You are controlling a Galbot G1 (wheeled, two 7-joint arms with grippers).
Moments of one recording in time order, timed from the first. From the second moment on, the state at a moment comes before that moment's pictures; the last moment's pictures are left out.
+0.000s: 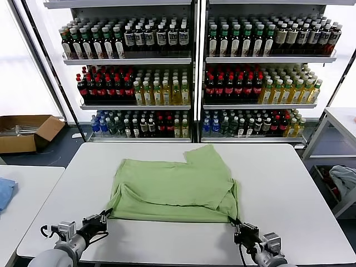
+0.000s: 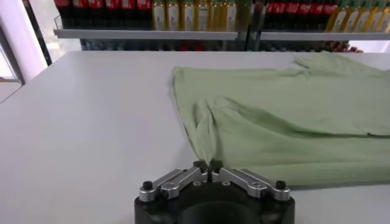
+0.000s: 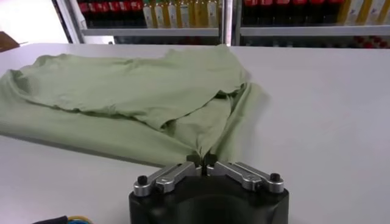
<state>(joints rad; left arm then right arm) 1.50 -1.19 -0.70 -1.99 -0.36 0.58 0.21 -1.65 1.15 0.47 2.15 0.35 -0.48 -0.02</state>
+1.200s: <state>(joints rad) 1.72 -1.24 -0.86 -2.21 -0.37 0.57 0.22 -1.68 1.10 0.57 2.26 0.46 -0.46 -0.06</state>
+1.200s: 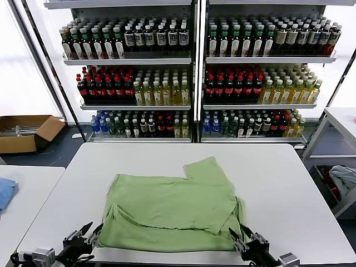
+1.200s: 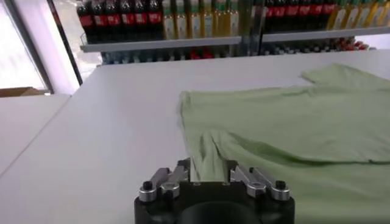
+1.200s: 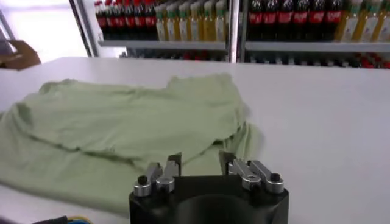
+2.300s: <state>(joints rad) 1.04 -0.99 -0.52 -1.61 -0.58 0.55 0.25 -0.65 1.09 0.18 1.36 0.55 -0.52 -0.30</state>
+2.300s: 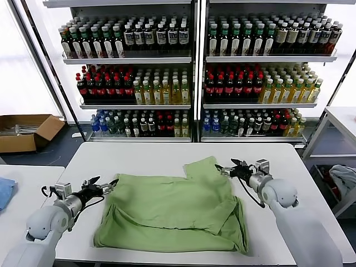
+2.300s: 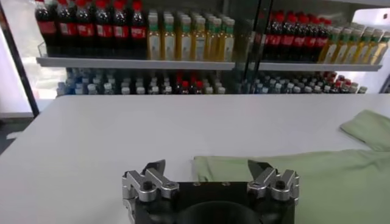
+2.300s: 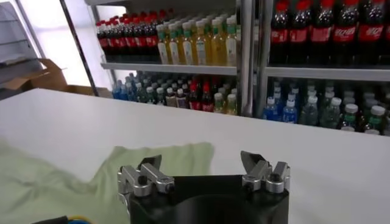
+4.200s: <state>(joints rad) 0.97 -1.01 -0.40 -1.61 -0.67 0.53 0.17 -0.74 1.12 0.23 1.53 0.79 -0.57 -0.20</state>
